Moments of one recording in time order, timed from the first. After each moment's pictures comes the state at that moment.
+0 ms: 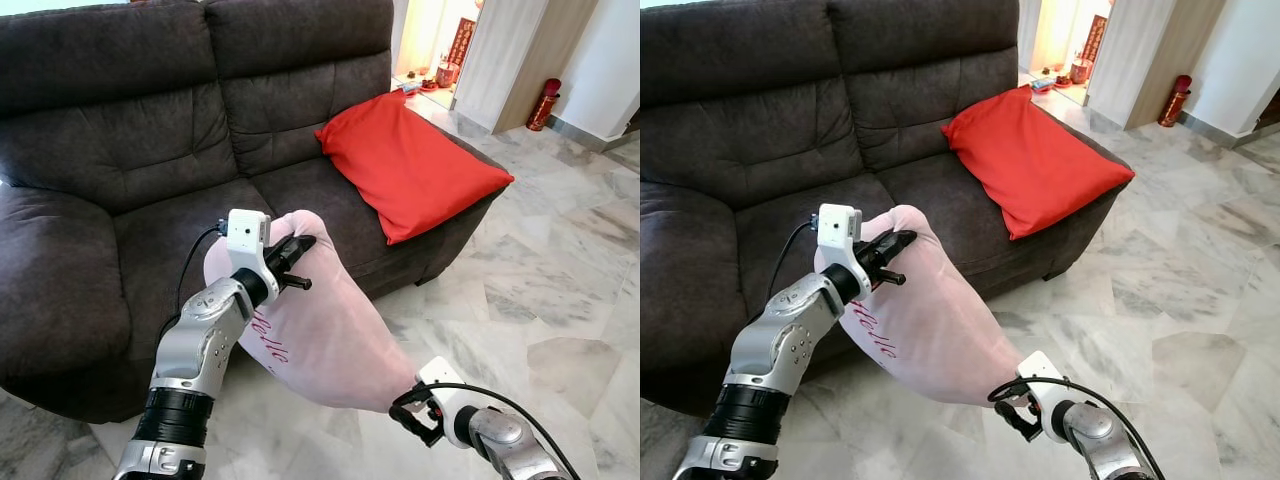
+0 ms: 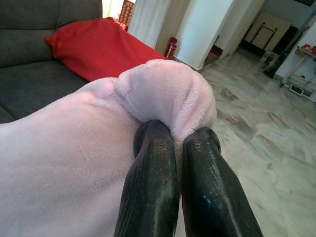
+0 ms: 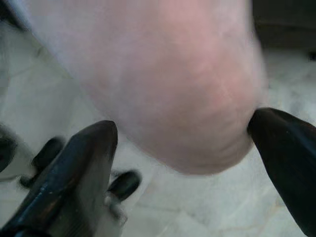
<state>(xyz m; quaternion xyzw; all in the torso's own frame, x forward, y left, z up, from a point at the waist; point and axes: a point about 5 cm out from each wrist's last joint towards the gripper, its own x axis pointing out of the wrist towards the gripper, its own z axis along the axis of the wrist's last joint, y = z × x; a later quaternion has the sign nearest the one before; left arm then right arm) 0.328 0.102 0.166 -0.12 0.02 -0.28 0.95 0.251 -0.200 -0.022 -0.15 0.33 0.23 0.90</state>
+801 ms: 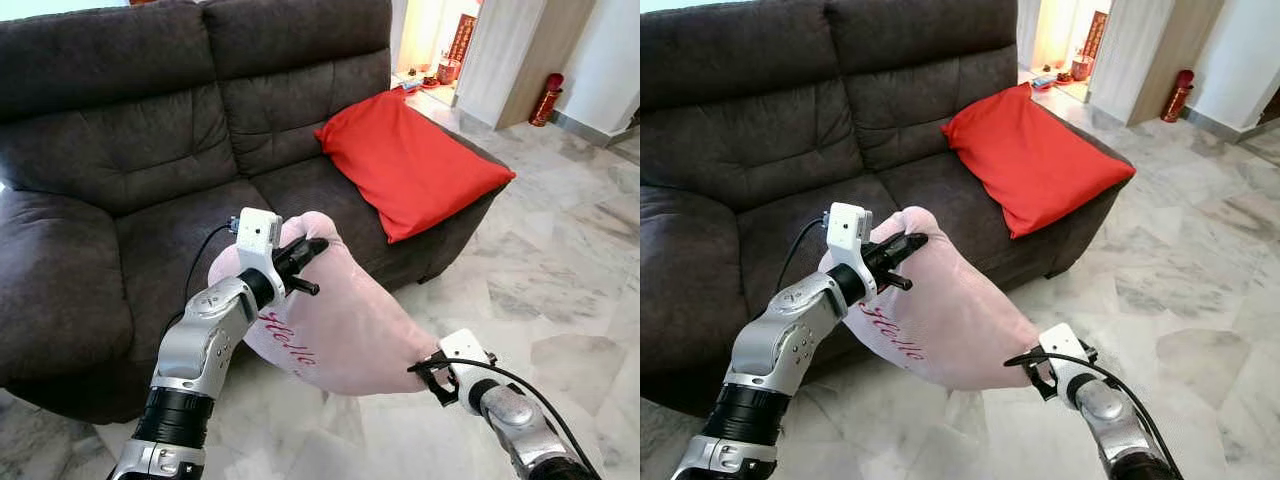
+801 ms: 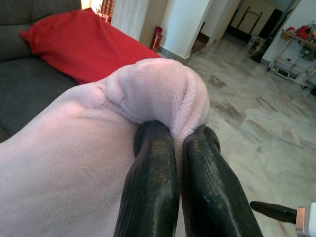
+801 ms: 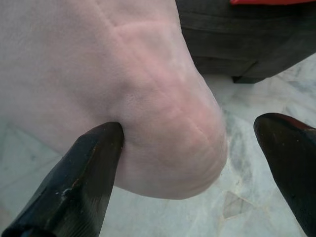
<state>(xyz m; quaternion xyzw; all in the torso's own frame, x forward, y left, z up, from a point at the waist) 0.325 0.095 0.167 -0.11 0.03 -0.31 0.94 0.269 -0.221 -0.007 -0.20 0.28 0.14 0.93</state>
